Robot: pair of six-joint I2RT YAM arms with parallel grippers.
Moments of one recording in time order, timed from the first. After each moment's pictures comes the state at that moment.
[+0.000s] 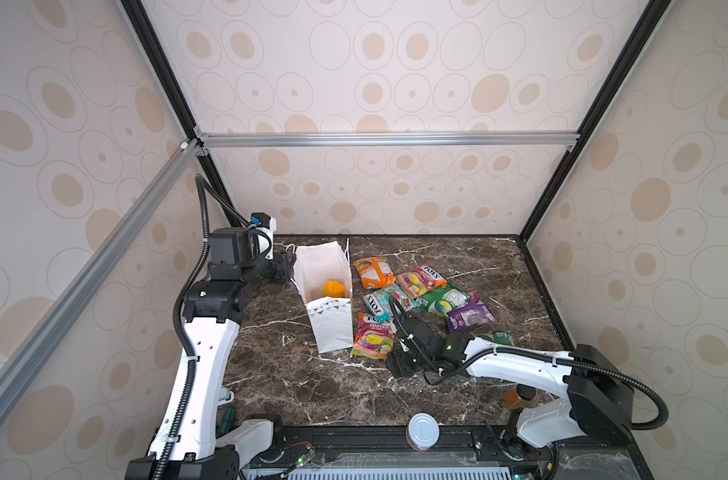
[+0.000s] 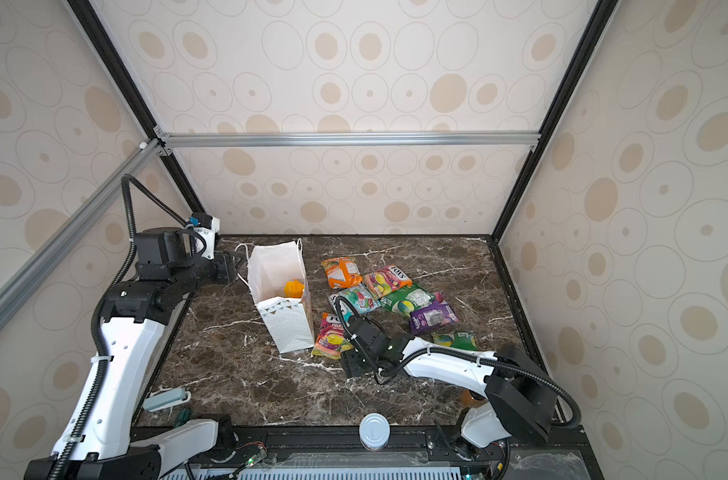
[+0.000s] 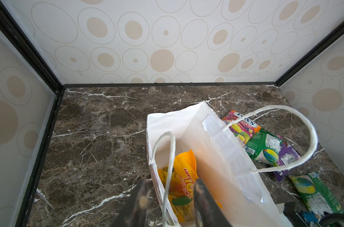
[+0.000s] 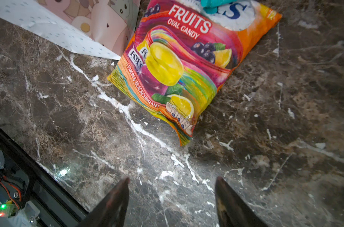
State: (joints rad) left arm -0.03 1.15 1.43 -0.82 0.23 -0.06; right arm 0.97 1.45 0.84 -0.39 0.00 0.60
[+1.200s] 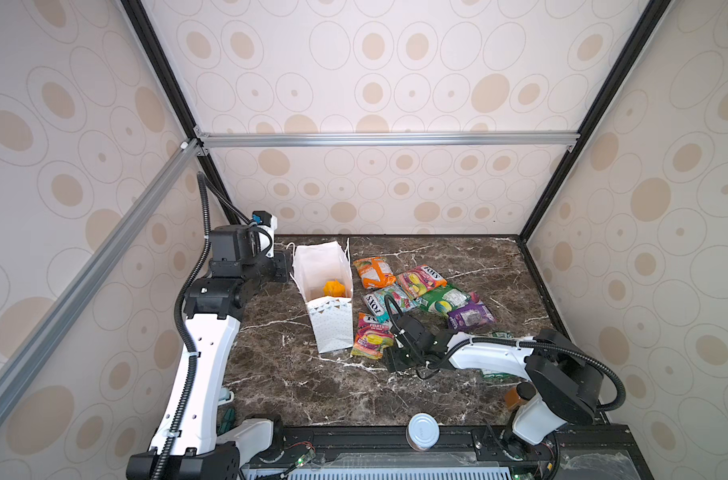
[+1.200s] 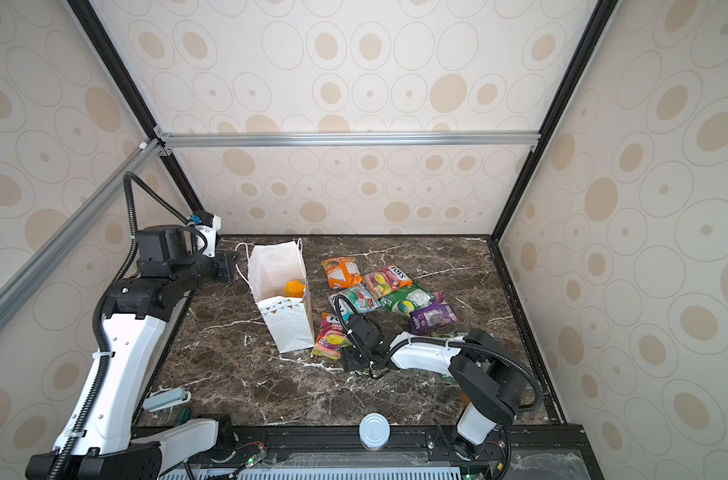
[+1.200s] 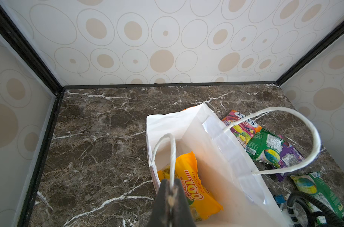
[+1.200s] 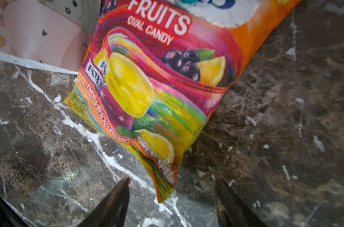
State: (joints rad) left arm -0.03 1.17 1.44 -0.82 0.23 -0.05; right arm 0.92 1.62 0.84 -0.26 -0.01 0.62
